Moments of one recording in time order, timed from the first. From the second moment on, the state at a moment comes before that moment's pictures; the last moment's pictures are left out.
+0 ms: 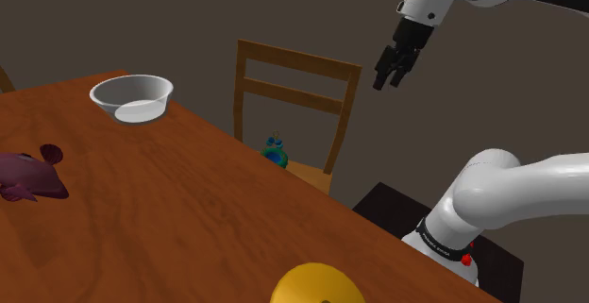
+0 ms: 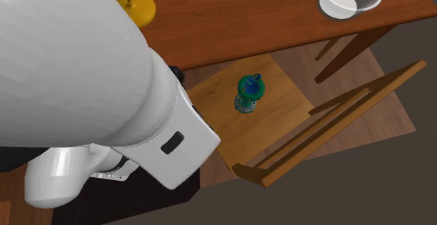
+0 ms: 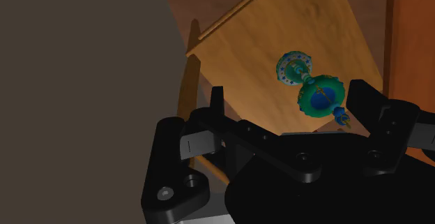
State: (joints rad) arm -0.01 -0.82 -0.02 -2.34 0.09 1.58 0.05
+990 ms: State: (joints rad) arm 0.02 -0.46 0.17 -2.30 0.16 1.88 0.26
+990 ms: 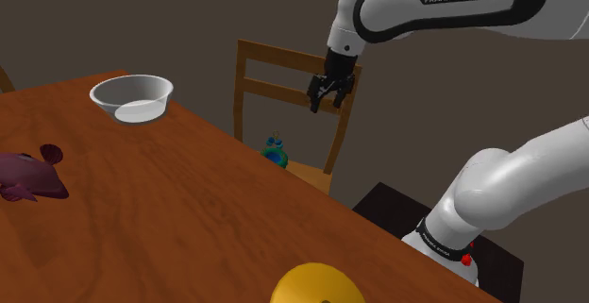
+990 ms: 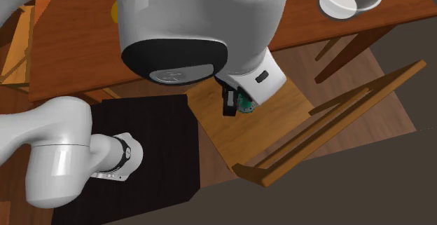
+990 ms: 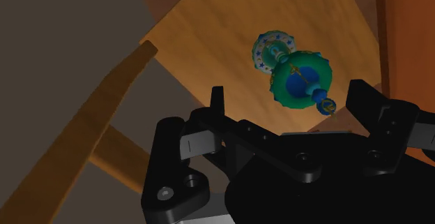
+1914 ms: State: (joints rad) arm 0.05 0.06 0.29 -2.05 0.06 2.10 0.51
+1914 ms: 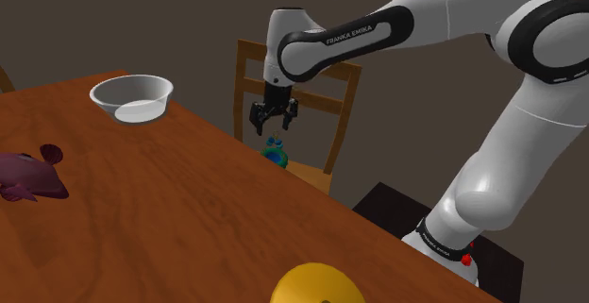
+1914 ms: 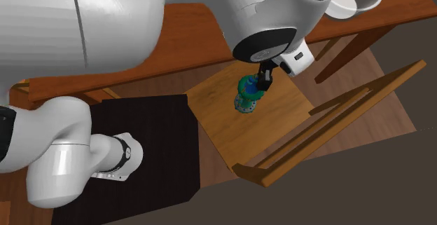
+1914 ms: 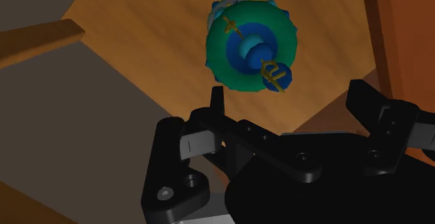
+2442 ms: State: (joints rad) arm 0.06 0.12 0.30 -2.07 0.05 2.19 0.53
